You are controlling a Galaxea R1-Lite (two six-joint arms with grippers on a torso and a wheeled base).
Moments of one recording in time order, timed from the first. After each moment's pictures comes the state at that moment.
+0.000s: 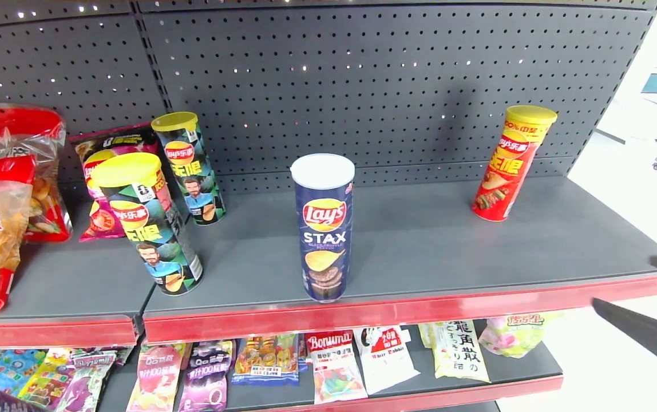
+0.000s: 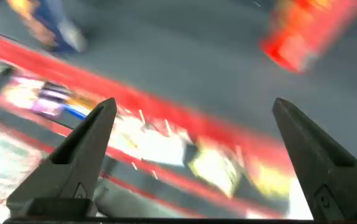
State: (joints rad) left arm -0.30 0.37 -0.44 0.24 0.04 0.12; right arm 0.31 0.84 -0.52 -0.04 0.03 -0.14
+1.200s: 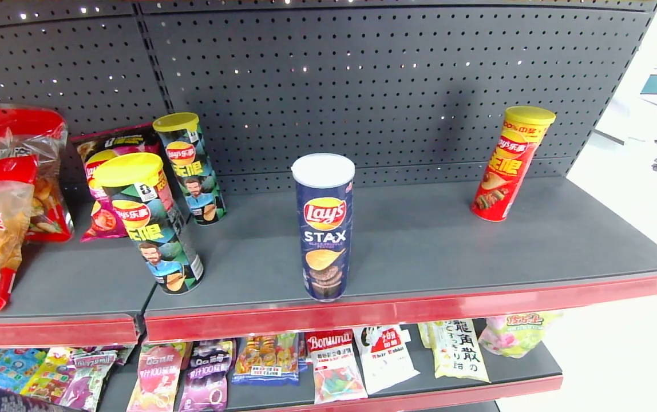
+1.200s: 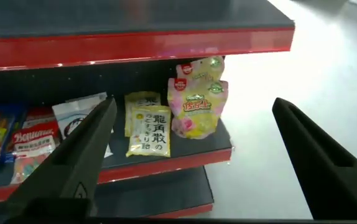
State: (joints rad) left arm -0.30 0.32 -0.43 0.19 0.04 0.00; right arm -0.15 0.09 -0.02 -0.01 0.01 -0.08
